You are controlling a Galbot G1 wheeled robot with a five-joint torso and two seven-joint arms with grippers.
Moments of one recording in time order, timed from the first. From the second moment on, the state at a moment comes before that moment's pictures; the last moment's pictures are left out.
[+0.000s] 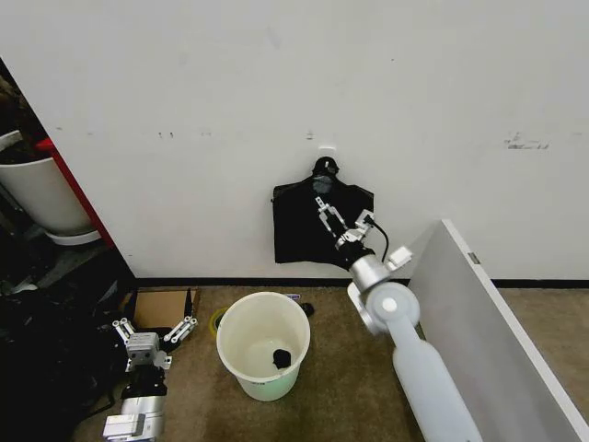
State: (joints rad) left arm 1.75 -1.41 -0.63 -2.09 0.01 -0.46 -0.12; right arm -0.89 1.47 0.27 1.73 1.25 -0.19 -0.04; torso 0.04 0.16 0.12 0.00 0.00
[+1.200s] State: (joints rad) left arm 1.78 -1.39 -0.66 -2.13 0.04 -0.46 -0.14; right arm -0.68 1.54 0.36 1.35 1.15 -0.19 -0.12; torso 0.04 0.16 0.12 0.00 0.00
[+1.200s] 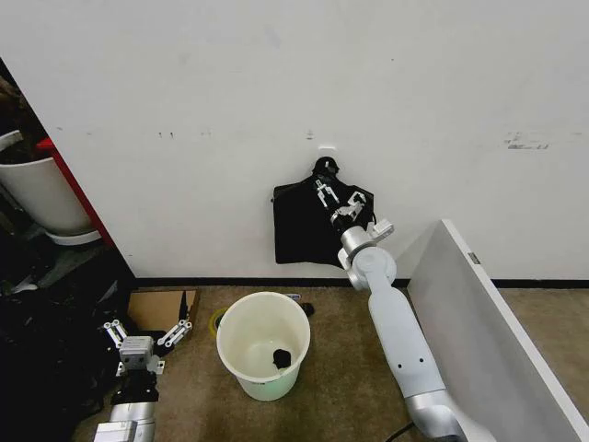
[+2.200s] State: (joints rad) left arm 1.79 -1.41 -0.65 -2.14 0.04 -0.45 -0.14; right arm -0.74 1.55 0.36 1.38 1.12 -0.17 -0.19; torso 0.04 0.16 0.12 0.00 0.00
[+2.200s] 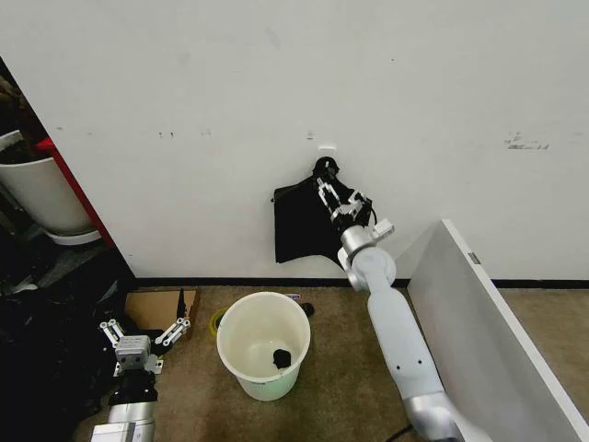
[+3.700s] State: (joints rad) left arm 1.80 -1.41 -0.66 -2.15 0.03 -0.46 -0.13; right arm -0.66 1.48 0.35 1.21 0.50 0.12 -0.47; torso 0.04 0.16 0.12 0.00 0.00
